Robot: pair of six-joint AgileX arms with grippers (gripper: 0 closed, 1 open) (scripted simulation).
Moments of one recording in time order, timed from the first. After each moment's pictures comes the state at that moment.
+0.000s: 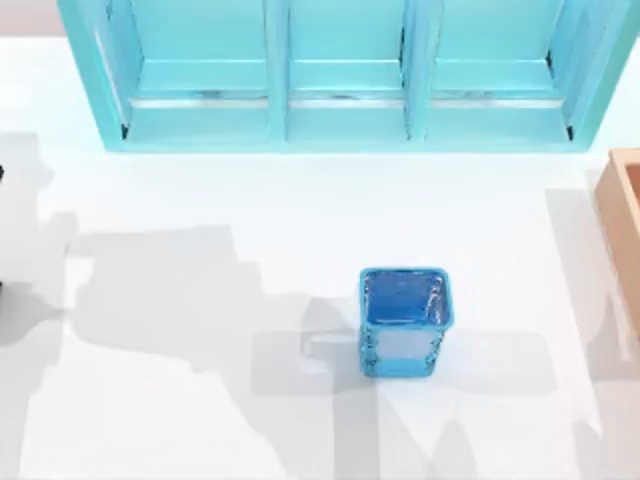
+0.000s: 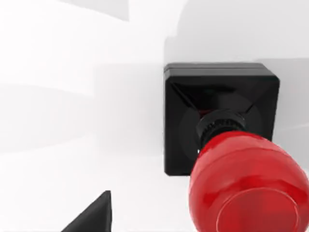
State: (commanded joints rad) left arm 0.20 1.90 1.47 -1.14 0.00 0.23; right arm 0.00 0.00 0.00 0.00 0.00 0.00
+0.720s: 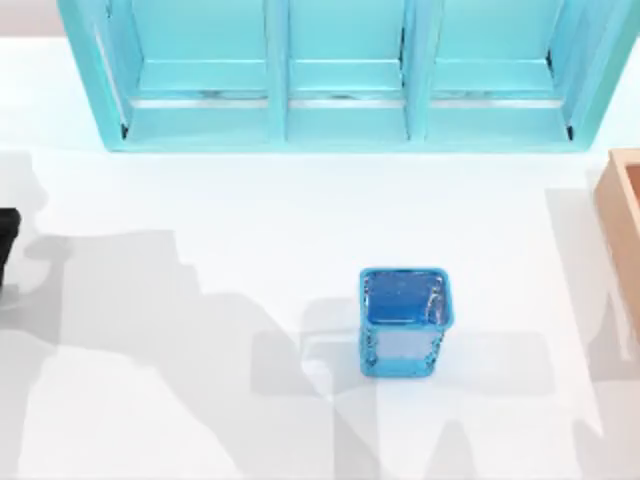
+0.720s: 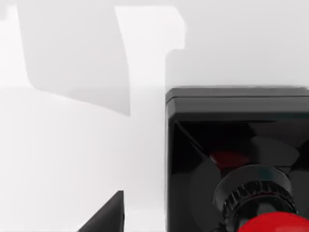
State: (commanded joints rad) left arm 0.21 1.95 1.31 -0.94 0.00 0.23; right arm 0.00 0.00 0.00 0.00 0.00 0.00
